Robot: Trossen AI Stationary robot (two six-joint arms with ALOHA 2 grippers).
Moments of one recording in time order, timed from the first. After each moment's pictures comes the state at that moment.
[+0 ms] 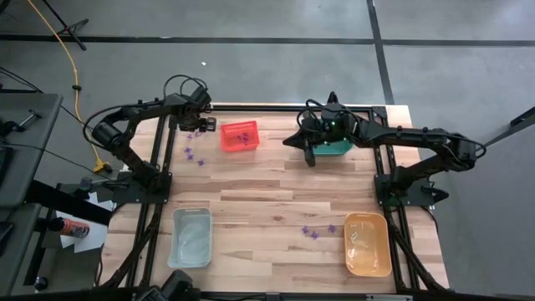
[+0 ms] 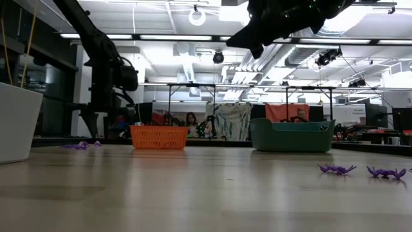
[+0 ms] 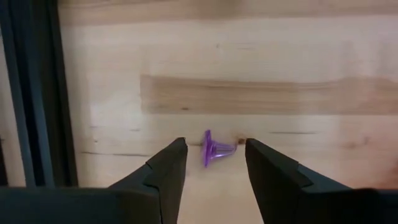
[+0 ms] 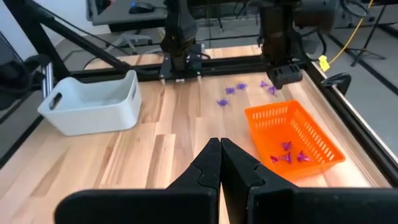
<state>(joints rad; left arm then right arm) 0.98 1.60 0.89 -0.70 -0.18 -0.55 -0.34 1.33 0.93 0.03 -0.36 -0.05</state>
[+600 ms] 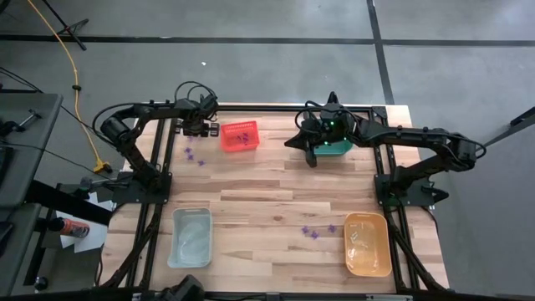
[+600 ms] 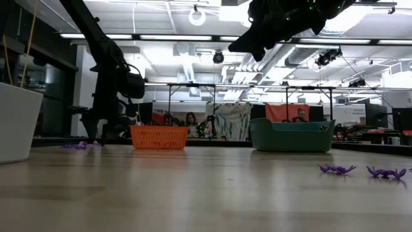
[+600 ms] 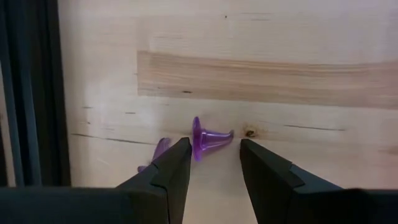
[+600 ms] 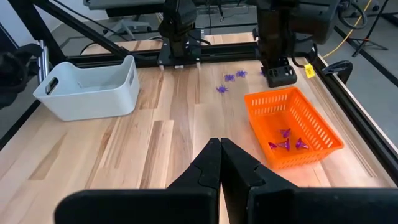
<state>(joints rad) 0.89 1.69 0.88 -0.70 -0.29 -0.67 -0.35 1.33 0.93 -0.02 -0.36 -0.09</state>
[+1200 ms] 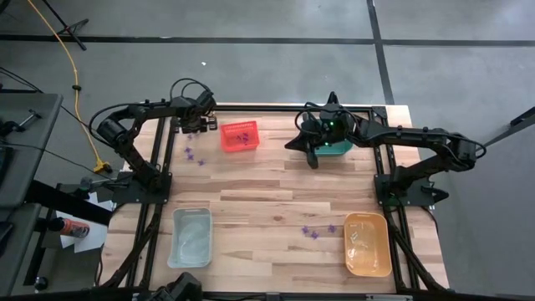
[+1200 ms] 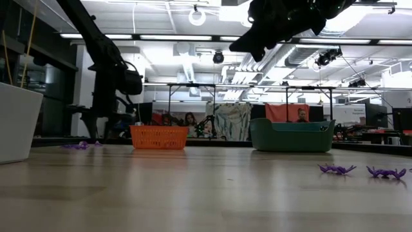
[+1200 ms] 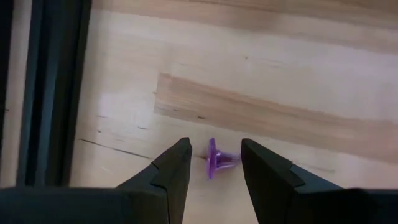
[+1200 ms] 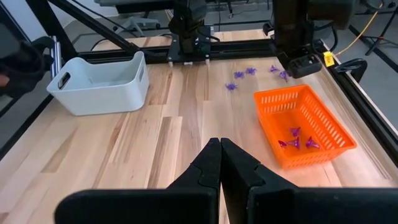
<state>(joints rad) 0.93 1.66 0.88 -0.67 -0.30 -0.78 -0.35 1.33 0.93 -0.04 -0.40 -0.10</state>
